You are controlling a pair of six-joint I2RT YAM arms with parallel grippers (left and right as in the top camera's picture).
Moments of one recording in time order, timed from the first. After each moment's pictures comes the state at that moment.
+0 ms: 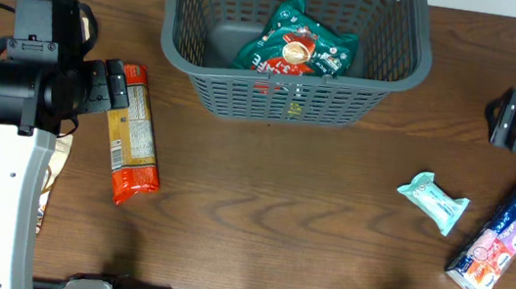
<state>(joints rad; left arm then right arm) 0.03 1.36 1.59 -1.30 -0.17 -0.20 -0.20 1.49 2.23 -1.69 0.00 -0.05</state>
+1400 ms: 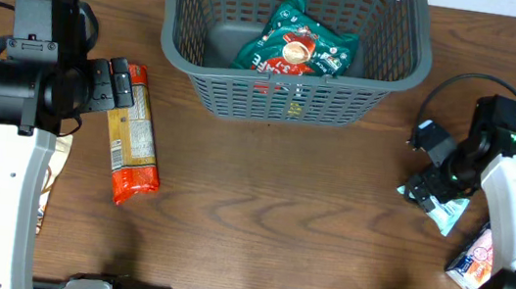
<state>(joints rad) 0.03 1.36 1.59 -1.28 -0.11 -0.20 -0.24 1.55 1.13 -1.01 -0.03 -0.91</state>
